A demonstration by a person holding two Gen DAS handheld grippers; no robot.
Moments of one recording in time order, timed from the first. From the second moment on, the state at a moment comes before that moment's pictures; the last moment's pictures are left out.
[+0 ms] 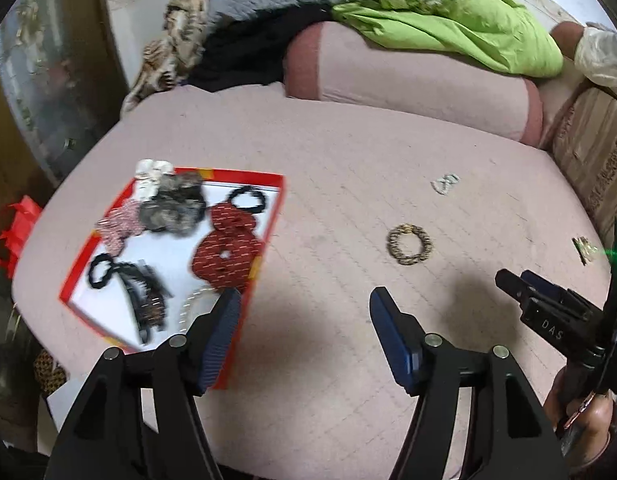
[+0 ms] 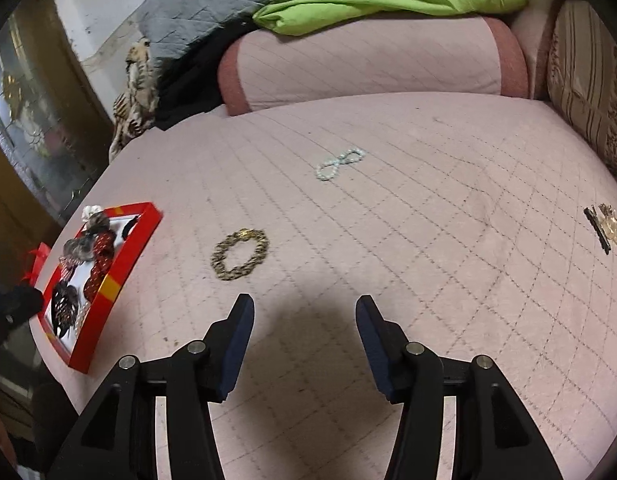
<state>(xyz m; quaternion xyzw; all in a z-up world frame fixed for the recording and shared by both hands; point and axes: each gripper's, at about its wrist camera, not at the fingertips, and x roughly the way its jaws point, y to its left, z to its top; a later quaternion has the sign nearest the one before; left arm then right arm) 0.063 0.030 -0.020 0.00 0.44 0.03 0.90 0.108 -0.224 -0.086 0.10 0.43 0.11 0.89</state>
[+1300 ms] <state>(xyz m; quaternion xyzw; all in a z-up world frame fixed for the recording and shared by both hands) 0.206 -0.057 -0.144 0.04 0.47 -0.08 0.88 0.309 -0.219 -0.137 0.07 0.46 0.08 0.88</state>
